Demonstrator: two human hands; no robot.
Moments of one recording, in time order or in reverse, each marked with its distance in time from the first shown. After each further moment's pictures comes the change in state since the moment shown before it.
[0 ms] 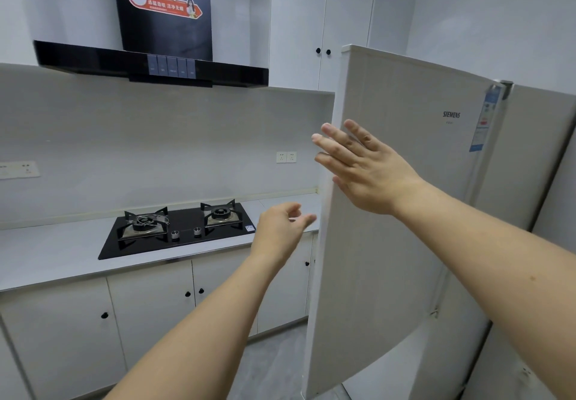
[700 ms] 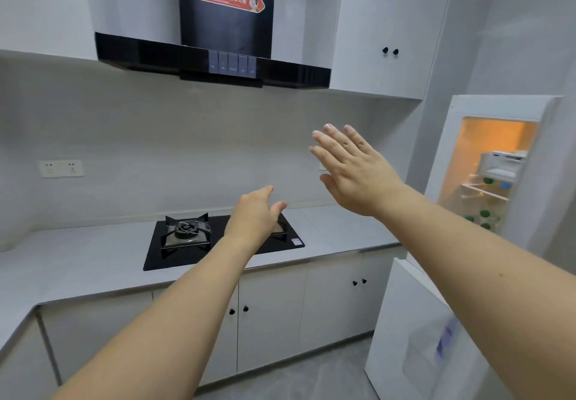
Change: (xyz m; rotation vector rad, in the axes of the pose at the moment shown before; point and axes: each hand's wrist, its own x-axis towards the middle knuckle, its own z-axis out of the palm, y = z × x) left_hand 0.143 -0.144 -0.207 0.401 0.048 0.023; right_hand 0.229 -0.128 0.080 0.183 -0.173 0.179
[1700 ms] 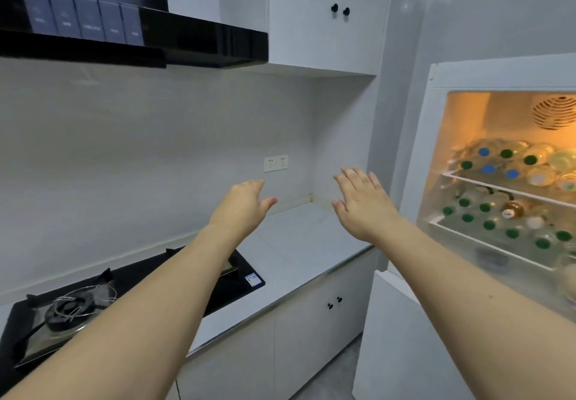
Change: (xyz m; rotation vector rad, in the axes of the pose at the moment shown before) left_hand 0.329 -0.061 0.169 0.166 -0.240 0.294; right_hand 0.077 0.076 0.313 0.288 -0.459 0.607
